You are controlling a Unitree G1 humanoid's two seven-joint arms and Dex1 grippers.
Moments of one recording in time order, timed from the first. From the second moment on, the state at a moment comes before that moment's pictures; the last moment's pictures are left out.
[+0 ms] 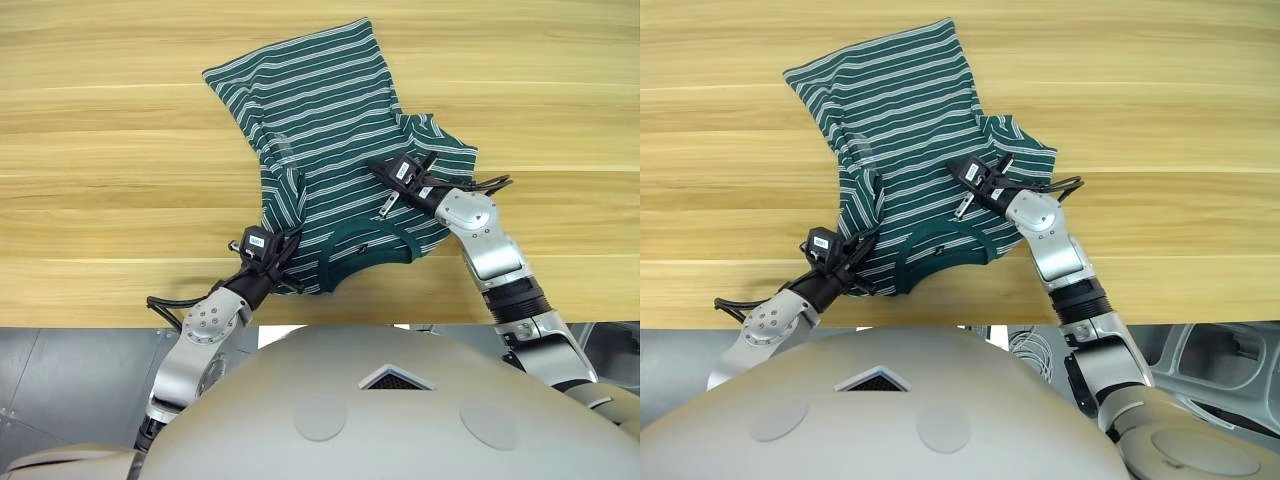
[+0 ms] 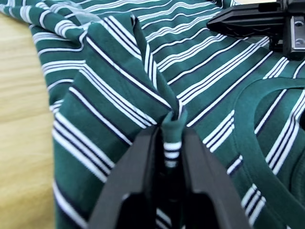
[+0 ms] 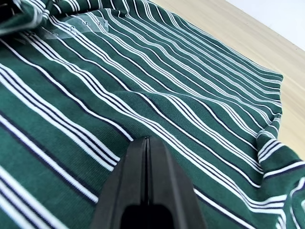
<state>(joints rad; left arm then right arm) 0.69 0.34 -0.27 -0.60 -0.23 0.39 -0.25 -0.02 -0.34 0.36 0.09 -0.12 0.04 0.54</state>
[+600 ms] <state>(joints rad) 0.38 0.44 0.09 -0.77 -0.61 0.46 -0.35 0.00 -0.33 0.29 0.13 -0.06 -0.28 0.49</state>
